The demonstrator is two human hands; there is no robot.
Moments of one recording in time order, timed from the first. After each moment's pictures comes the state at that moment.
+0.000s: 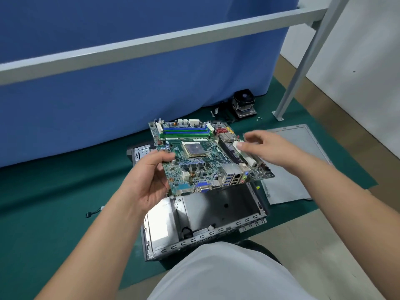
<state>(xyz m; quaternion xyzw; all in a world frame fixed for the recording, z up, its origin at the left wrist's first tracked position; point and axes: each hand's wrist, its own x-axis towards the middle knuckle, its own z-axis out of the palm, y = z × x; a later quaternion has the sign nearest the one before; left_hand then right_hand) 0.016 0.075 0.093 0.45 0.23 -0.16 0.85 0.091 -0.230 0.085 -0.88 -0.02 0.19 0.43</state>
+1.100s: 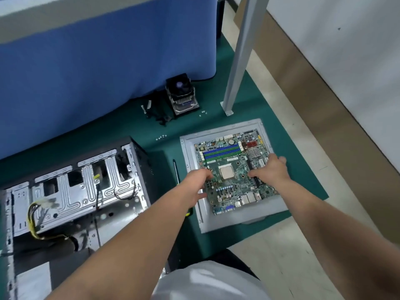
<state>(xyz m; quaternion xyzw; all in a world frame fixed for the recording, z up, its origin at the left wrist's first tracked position) 0.210 -0.283 -0.070 0.58 0.37 -0.39 0.61 0.226 -0.527 -0.101 -0.89 0.29 0.25 0.25</state>
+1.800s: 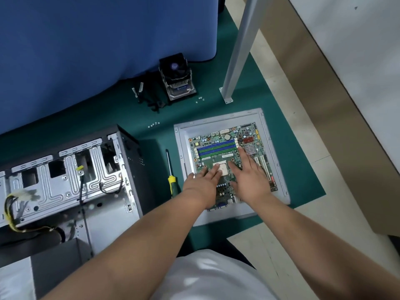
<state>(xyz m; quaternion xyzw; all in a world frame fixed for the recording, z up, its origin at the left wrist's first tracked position) 0.198 -0.314 -0.107 0.86 -0.19 -0.47 0.02 0.185 -0.488 -0.129 -0.97 -0.06 0.23 0.05</state>
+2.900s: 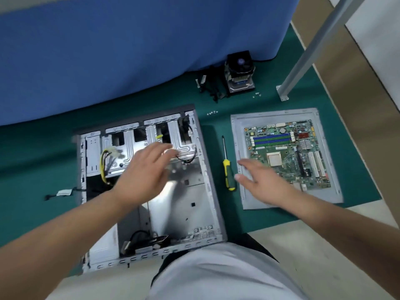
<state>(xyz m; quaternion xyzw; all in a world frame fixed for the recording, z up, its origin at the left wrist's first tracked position) 0.105 -0.009 -0.019 0.98 -0.16 -0.06 0.10 0.143 -0.357 -0.044 -0.90 -0.12 0.34 0.25</state>
